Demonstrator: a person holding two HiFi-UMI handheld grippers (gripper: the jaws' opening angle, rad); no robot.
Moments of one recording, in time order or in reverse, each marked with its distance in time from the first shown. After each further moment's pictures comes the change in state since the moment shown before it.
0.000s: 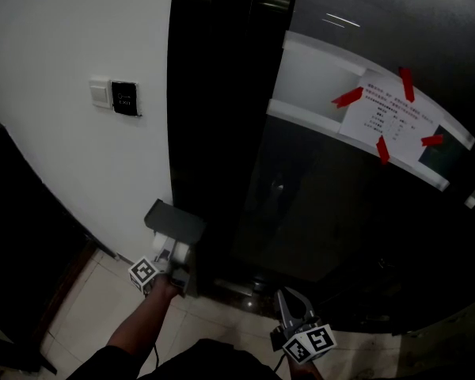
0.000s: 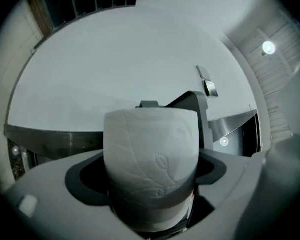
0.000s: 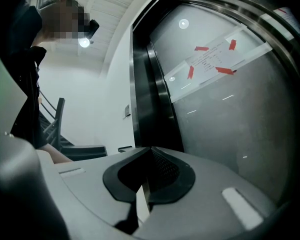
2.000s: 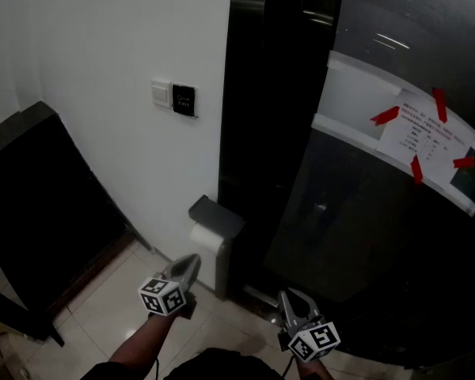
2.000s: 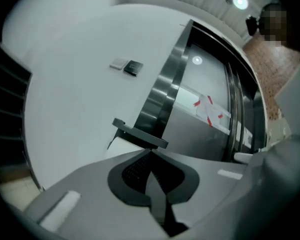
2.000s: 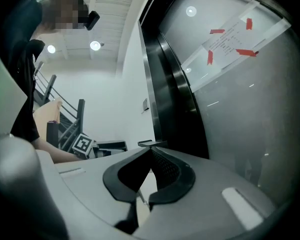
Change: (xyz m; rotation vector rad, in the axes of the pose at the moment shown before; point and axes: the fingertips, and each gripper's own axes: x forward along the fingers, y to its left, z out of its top) left arm -0.111 -0.105 -0.023 1.043 0.137 0.164; right arm 0.021 0.038 -0.022 -0.013 0.070 0.238
